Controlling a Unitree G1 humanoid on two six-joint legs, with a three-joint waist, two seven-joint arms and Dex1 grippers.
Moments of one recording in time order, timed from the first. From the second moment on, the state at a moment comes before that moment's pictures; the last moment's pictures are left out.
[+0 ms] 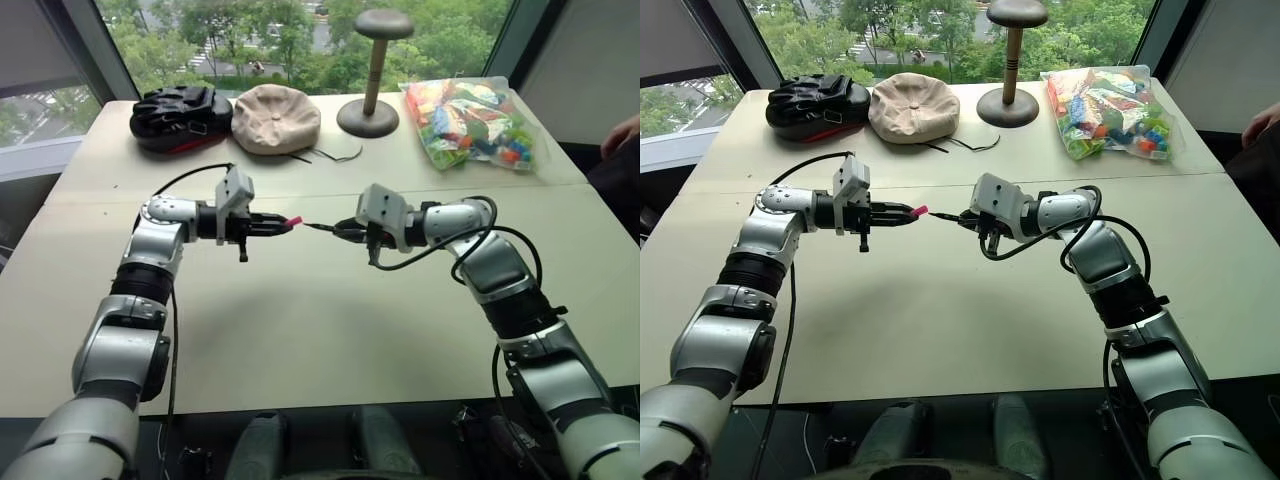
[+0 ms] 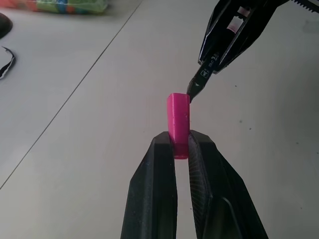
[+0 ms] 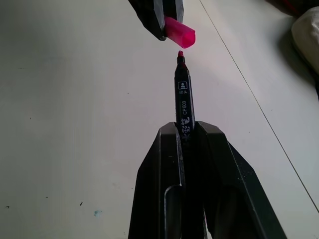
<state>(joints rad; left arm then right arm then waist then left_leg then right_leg) -0.86 0.50 -0.08 0.72 -0.19 0.04 -1.37 -0.73 -0.52 0.29 0.10 0.02 0.32 1.01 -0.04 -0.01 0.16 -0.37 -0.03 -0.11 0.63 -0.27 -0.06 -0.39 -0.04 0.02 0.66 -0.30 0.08</state>
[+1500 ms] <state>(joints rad) -0.91 0.48 -0.11 0.82 -0.13 -0.02 -1.40 -0.71 -0.50 0.29 0.07 0.01 0.32 1.01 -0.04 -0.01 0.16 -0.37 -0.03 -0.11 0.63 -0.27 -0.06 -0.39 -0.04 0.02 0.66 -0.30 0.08</state>
